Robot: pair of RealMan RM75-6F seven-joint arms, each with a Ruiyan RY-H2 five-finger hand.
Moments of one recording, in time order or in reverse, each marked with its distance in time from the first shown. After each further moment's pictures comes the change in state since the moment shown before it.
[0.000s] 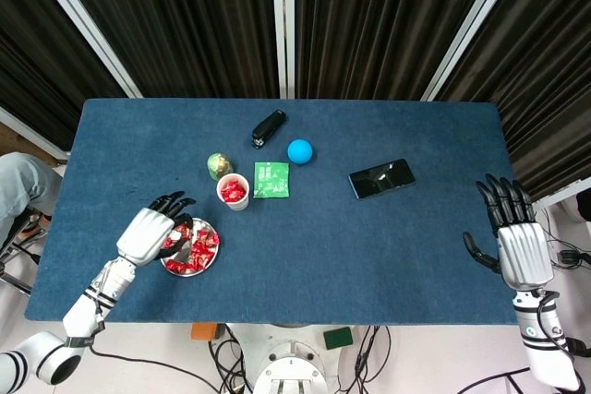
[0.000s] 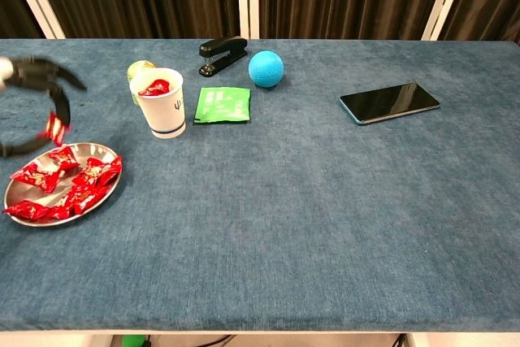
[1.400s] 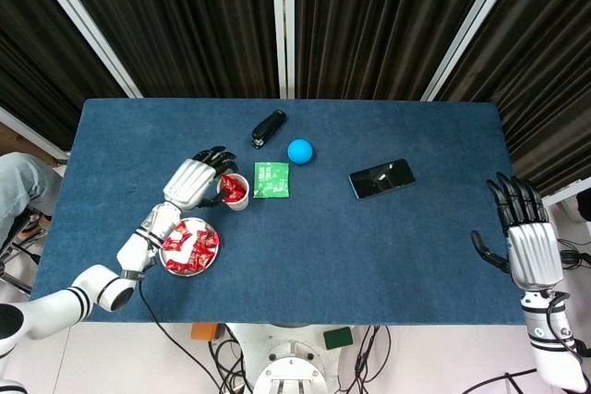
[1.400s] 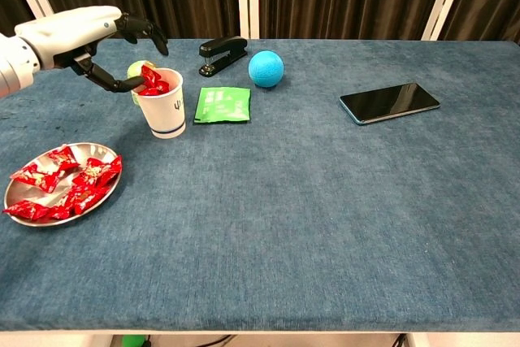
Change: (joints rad) left arm -0.279 -0.199 -0.145 0.296 -0.124 -0.211 -0.185; right arm -0.009 0.016 0.008 0.011 0.011 0.013 0.025
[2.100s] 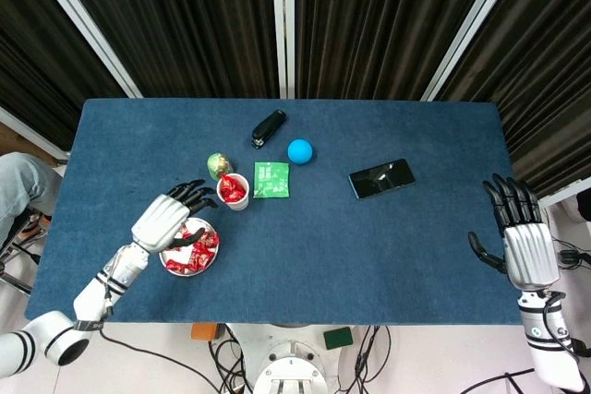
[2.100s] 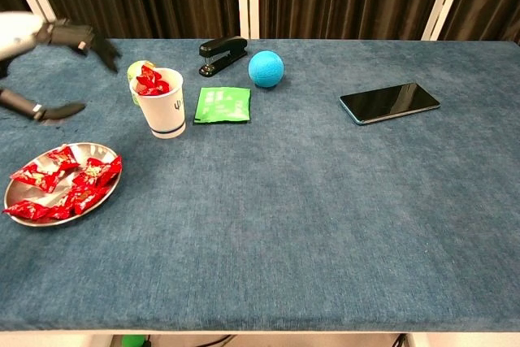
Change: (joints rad) left arm 0.176 0.223 0.163 -0.342 0.119 0.207 0.082; right arm 0.002 -0.010 -0.005 0.008 -0.004 -0.005 0.000
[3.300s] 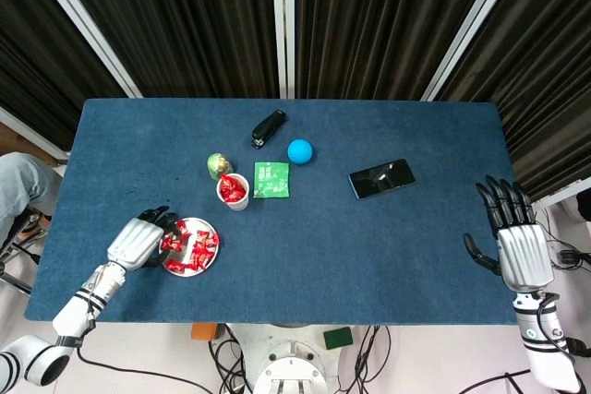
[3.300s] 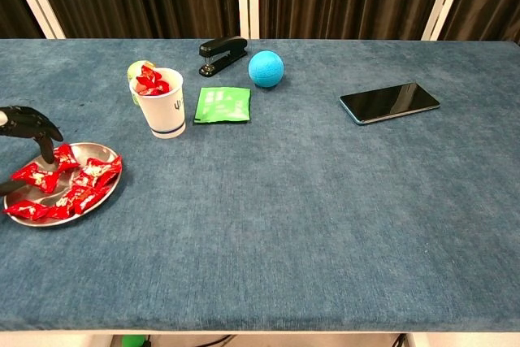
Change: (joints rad) left arm 0.100 -0.029 0.064 0.141 -0.081 -0.133 0.134; right arm 0.001 -0.003 -0.007 -0.022 -0.009 -0.007 -0.039
